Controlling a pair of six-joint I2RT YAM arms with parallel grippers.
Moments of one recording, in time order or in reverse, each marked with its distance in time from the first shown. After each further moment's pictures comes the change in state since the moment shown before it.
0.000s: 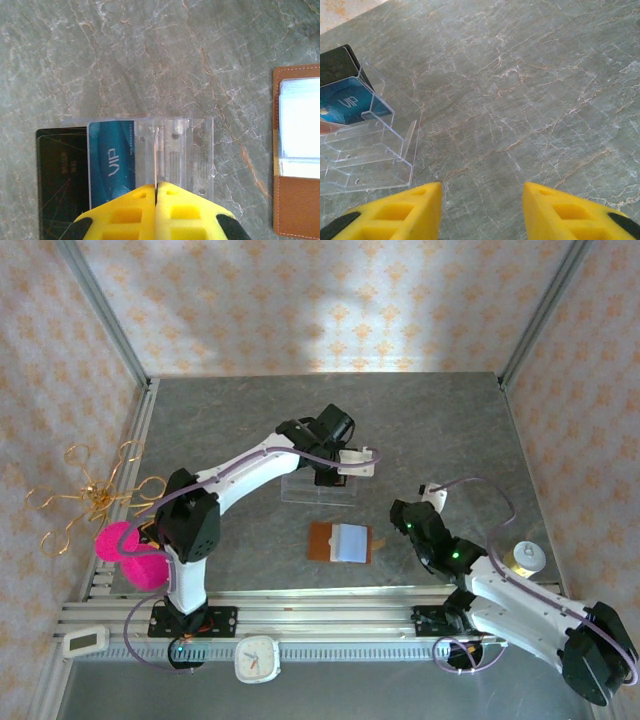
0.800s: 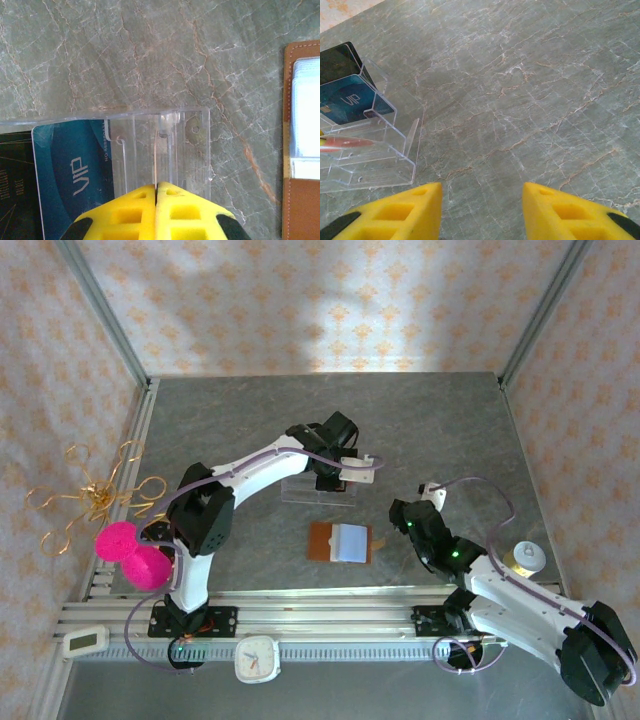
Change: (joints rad) left arm -0.001 0.073 -0.001 0.002 -0.025 0.017; right arm -0.017 0.006 0.000 0.012 -0.031 -0.004
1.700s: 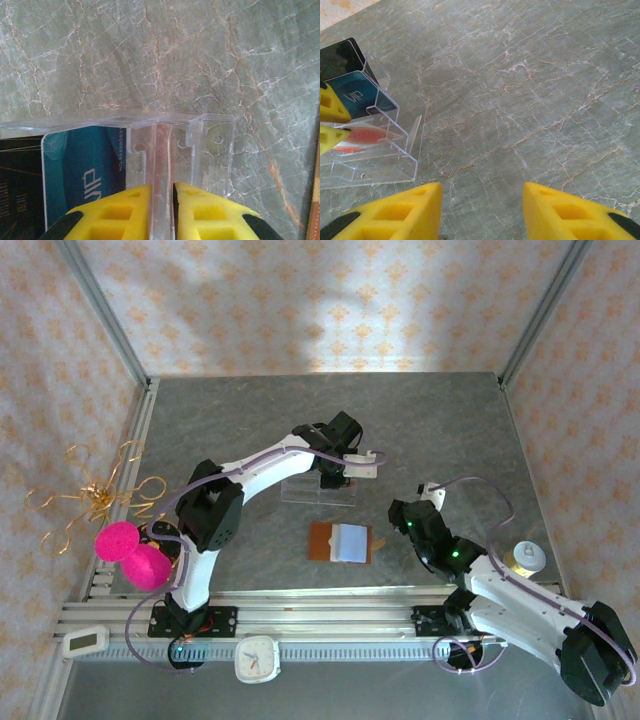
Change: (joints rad) left arm 0.000 0.061 0.043 0.030 -0.058 -0.087; right arm 0.000 0.000 0.000 0.000 -0.015 -0.007
